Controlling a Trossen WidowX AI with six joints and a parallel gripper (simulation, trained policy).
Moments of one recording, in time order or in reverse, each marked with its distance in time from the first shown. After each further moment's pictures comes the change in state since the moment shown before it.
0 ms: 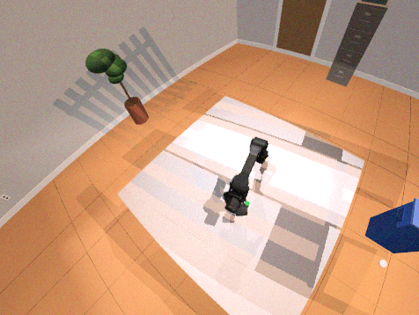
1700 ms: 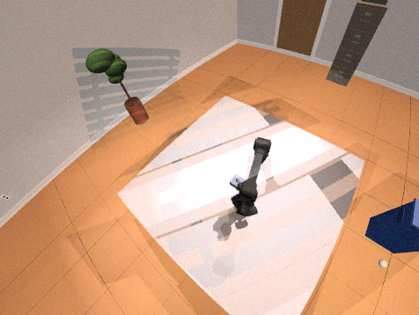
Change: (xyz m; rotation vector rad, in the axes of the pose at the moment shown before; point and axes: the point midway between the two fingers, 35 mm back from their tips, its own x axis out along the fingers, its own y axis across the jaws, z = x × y) arm 0.040 -0.011 -0.032 -0.229 -0.027 -0.115
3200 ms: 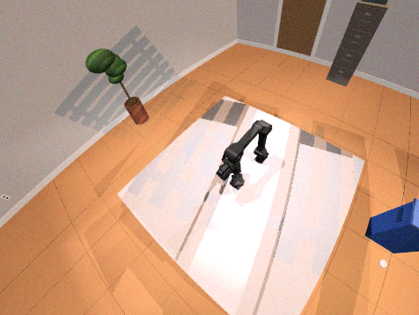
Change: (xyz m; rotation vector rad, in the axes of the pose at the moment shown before) arm -0.076 -0.147 0.015 0.176 0.036 0.048
